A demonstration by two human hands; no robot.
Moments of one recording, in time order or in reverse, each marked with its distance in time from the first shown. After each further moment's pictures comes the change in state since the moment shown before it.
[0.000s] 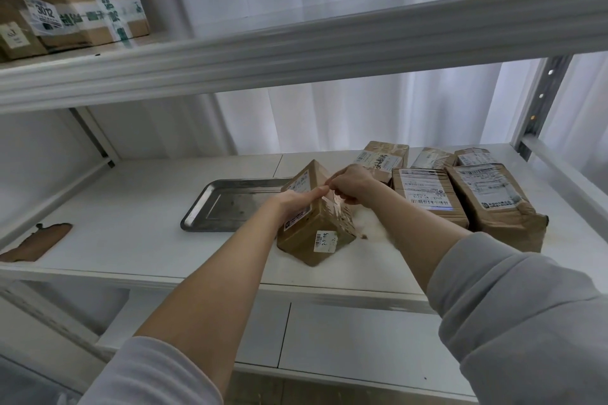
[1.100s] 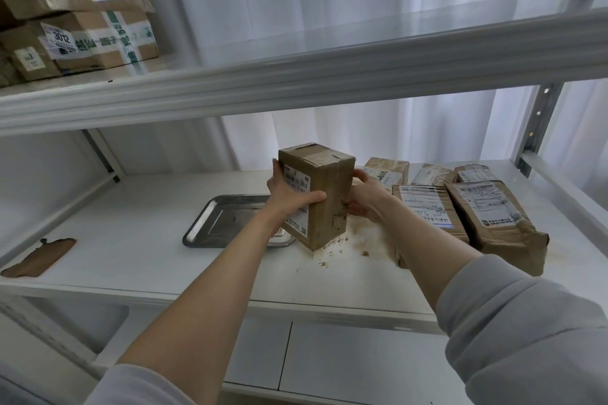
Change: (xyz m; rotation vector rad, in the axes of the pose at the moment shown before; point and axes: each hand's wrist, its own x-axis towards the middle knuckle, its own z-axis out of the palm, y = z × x) left_hand 0.006 0.001 -0.017 -0.231 0.279 0.468; right_hand 0.014 0.012 -0.016 0.442 -0.028 0.040
